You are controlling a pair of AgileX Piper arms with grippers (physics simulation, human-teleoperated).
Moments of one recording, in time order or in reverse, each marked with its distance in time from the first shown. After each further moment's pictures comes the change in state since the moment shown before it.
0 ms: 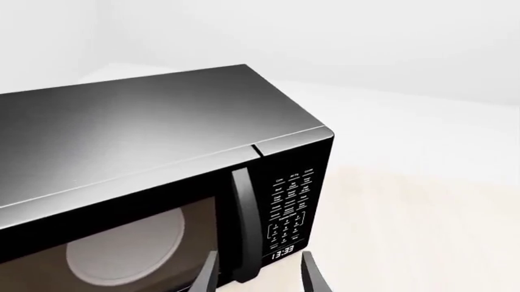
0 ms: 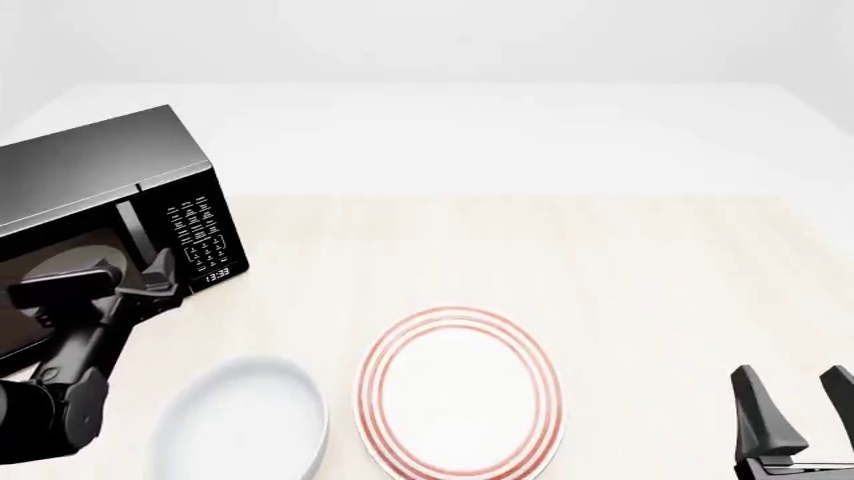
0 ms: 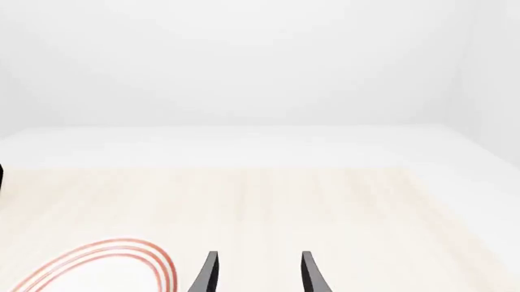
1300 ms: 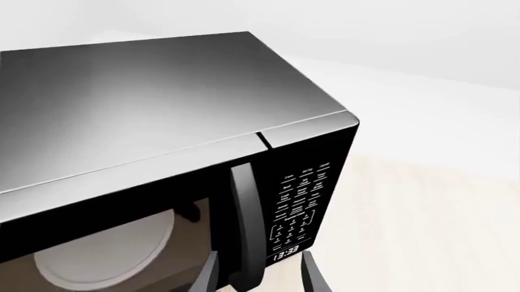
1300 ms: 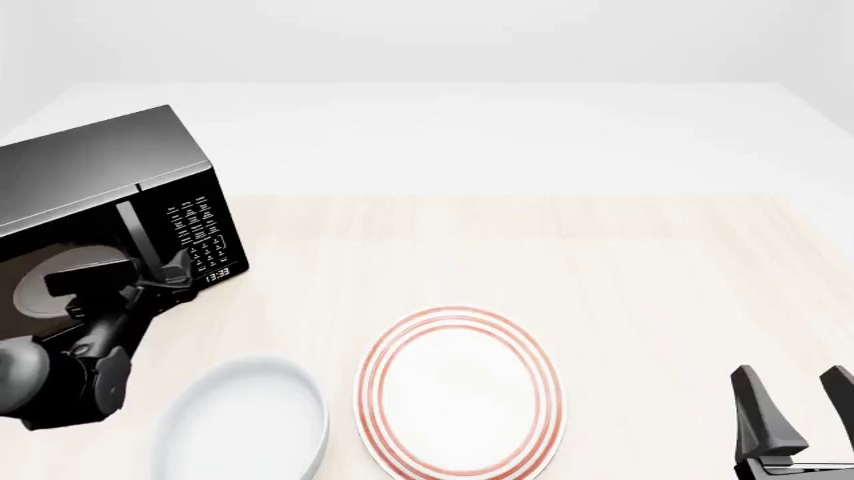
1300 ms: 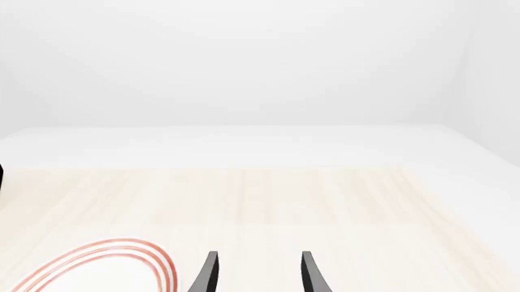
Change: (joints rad) left arm 0.002 0.189 -0.134 0.029 -0.032; right arm 0.000 0.000 0.000 0.000 0.000
